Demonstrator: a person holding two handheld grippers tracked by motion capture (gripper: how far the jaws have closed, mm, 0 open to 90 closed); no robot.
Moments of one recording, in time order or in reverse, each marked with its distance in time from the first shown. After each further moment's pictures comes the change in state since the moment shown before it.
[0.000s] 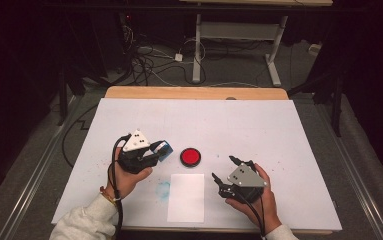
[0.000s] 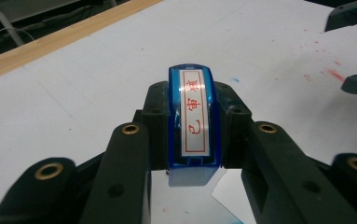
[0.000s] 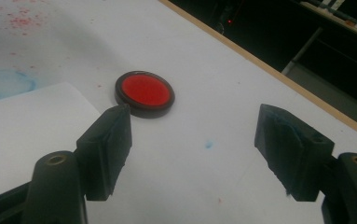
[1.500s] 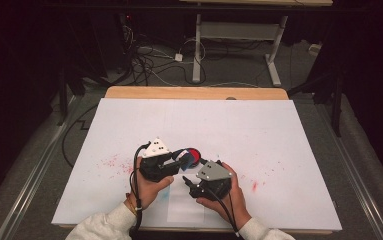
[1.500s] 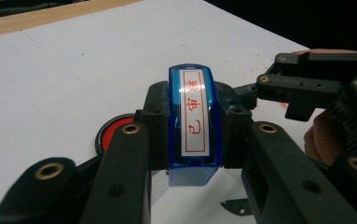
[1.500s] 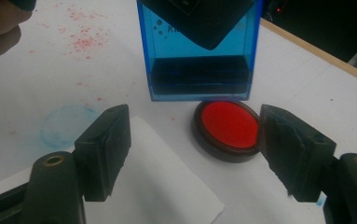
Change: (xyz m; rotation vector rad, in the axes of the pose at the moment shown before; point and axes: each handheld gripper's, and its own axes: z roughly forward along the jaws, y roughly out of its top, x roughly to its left) left arm -0.040 0.002 0.034 -0.063 -0.113 -0.129; right arm 0.043 0.026 0.050 0.029 0.148 0.067
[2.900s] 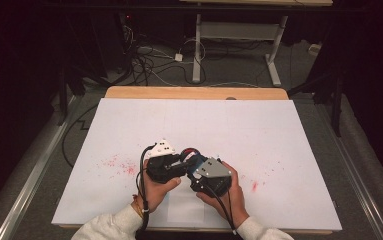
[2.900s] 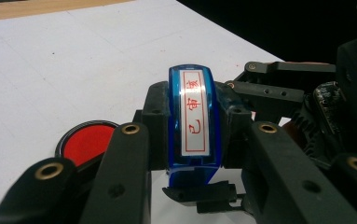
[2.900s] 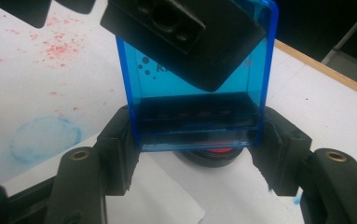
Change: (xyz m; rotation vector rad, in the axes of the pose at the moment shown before) left arm -0.011 0.003 0.009 -0.016 -0.062 -0.062; right arm -0.003 0.004 0.002 -0.003 -0.076 0.010
